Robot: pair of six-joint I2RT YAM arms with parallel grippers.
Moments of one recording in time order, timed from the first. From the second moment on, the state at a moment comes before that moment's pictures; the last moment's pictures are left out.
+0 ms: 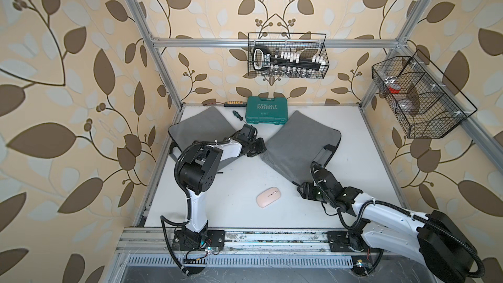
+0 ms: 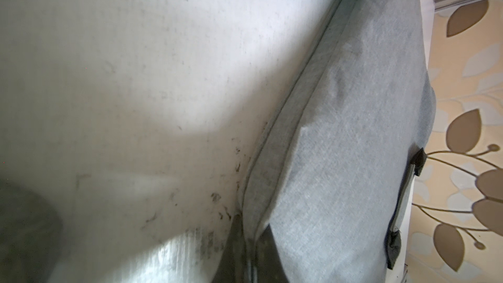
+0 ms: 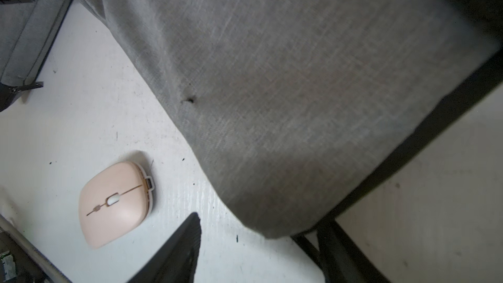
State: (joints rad) left arm -0.41 1.96 1.15 -0.05 0.36 -0.76; right arm 0.66 1.07 0.34 -0.19 0.02 0.79
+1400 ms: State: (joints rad) left arm -0.41 1.90 1.02 0.10 0.37 -0.85; right arm 0.69 1.10 0.35 -0.25 0.04 0.96
